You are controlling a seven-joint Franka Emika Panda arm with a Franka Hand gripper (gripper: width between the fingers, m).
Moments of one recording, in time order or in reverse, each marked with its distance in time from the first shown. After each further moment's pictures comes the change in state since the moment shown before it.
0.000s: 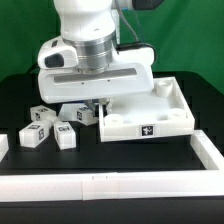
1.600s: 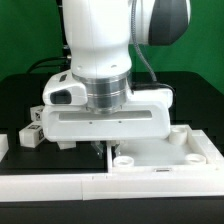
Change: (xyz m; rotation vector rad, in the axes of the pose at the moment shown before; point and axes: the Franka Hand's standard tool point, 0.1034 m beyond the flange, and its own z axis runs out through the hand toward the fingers) arm 0.097 -0.013 0.019 -0.056 0.093 0.054
